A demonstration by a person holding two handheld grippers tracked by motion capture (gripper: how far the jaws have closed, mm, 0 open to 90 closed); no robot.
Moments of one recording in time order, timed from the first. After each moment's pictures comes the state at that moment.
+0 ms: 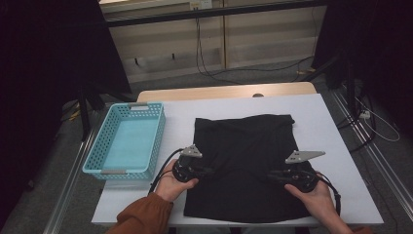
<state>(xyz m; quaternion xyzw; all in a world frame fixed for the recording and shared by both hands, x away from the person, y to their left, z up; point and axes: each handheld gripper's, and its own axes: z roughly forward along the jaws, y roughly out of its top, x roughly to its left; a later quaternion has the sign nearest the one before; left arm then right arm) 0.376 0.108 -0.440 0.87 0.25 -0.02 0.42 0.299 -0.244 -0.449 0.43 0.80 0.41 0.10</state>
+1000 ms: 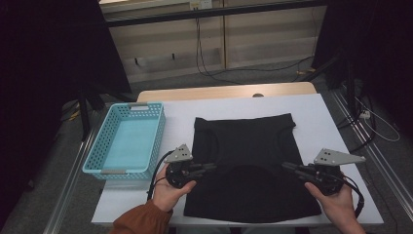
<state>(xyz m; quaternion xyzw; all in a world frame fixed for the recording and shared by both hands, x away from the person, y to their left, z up) 0.339 0.117 -0.405 0.82 0.23 0.02 0.52 0.265 -0.272 -0.407 0.39 0.75 0.50 0.17</state>
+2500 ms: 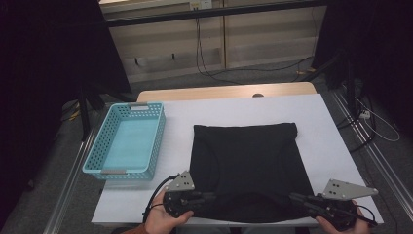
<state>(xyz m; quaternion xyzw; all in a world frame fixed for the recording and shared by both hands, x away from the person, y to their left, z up) 0.281 0.124 -0.420 0.86 0.19 0.00 0.47 0.199 -0.273 -0.421 0.38 0.79 0.47 0.14</state>
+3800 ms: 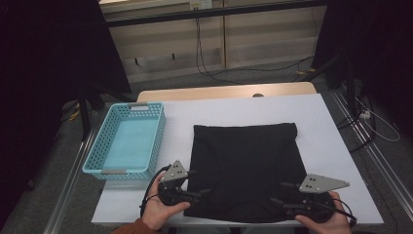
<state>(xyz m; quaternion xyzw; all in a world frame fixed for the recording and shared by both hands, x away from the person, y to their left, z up) 0.314 0.140 -0.430 0.84 0.25 0.07 0.47 0.224 -0.237 -0.428 0.37 0.80 0.45 0.15</state>
